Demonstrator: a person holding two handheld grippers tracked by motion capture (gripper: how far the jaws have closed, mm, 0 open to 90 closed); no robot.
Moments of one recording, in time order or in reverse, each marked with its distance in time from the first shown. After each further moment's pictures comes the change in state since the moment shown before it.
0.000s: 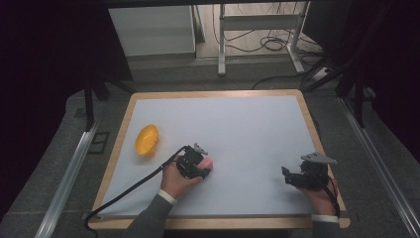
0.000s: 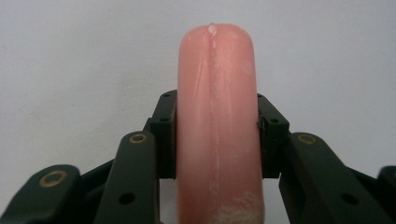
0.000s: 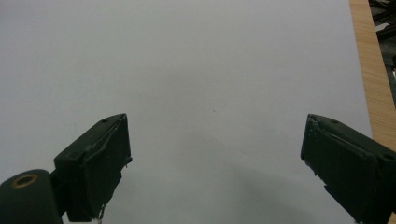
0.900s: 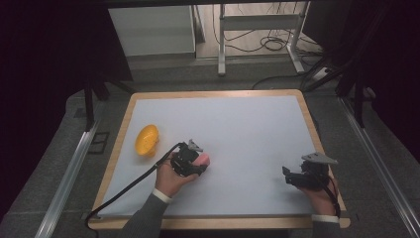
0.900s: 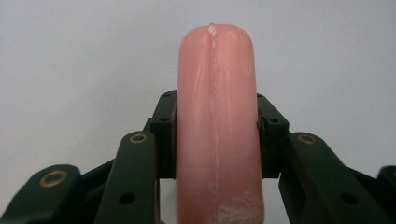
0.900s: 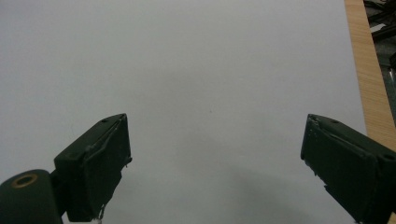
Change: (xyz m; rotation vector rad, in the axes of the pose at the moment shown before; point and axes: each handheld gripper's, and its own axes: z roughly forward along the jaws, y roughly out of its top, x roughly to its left) left arm 0.004 0.001 -0.025 -0.055 0.020 0.020; right arm -0.001 0.000 -0.001 -0.005 -0.004 0.004
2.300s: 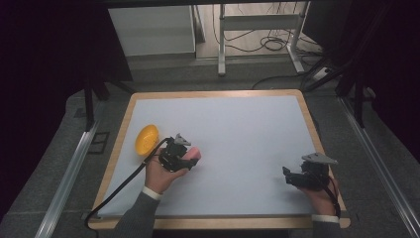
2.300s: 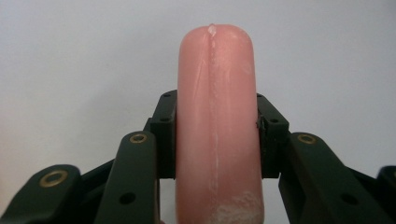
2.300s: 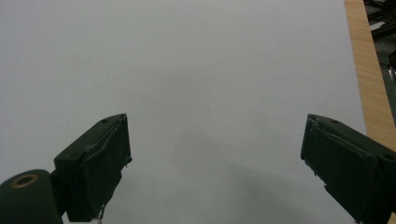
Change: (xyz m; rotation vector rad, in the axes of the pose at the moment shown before) left arm 0.024 -0.006 -0.027 -0.051 0.023 -0.049; right arm -0.001 -0.001 0.001 0.006 -0.005 0.001
